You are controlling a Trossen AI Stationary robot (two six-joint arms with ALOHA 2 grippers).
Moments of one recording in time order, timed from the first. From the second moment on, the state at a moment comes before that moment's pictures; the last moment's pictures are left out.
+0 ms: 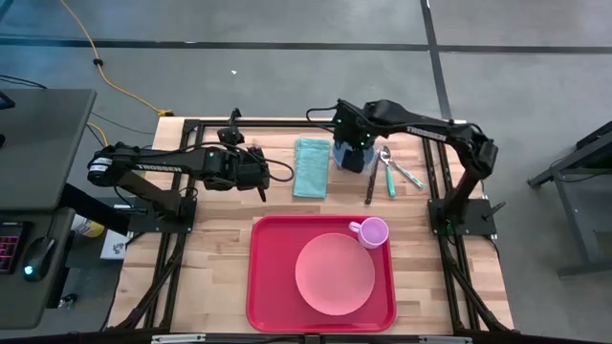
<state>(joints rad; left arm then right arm) 0.01 1.37 1.26 -1.22 -0.92 -0.08 -0.46 1.74 1.57 -1.12 0.06 -0.14</state>
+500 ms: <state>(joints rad) 0.01 1.37 1.26 -1.22 -0.90 -0.08 -0.54 1.76 1.57 -1.08 -0.32 -0.13</state>
